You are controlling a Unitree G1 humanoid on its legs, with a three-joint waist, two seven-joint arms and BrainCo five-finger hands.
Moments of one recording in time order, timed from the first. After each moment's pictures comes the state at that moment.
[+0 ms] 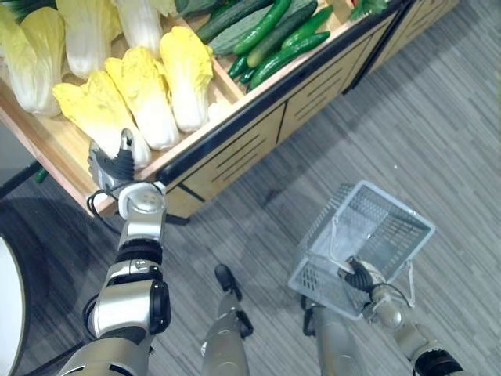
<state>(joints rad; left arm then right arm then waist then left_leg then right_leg) -0.79 0.44 0.24 0.92 0.21 -0.03 0.69 -0.08 -0.35 0.28 0.57 -0.54 -0.27 -0.17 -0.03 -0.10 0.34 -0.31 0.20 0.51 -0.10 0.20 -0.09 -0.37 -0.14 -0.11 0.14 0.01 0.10</state>
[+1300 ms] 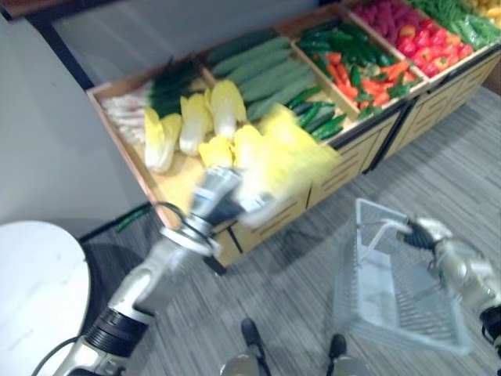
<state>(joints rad) -0.23 0.63 -0.39 -0.20 0.52 -0.30 0.22 -0.38 -0.77 0.26 0.54 -0.59 -0.24 -0.03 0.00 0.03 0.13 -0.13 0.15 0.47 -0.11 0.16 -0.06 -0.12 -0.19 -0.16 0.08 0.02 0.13</state>
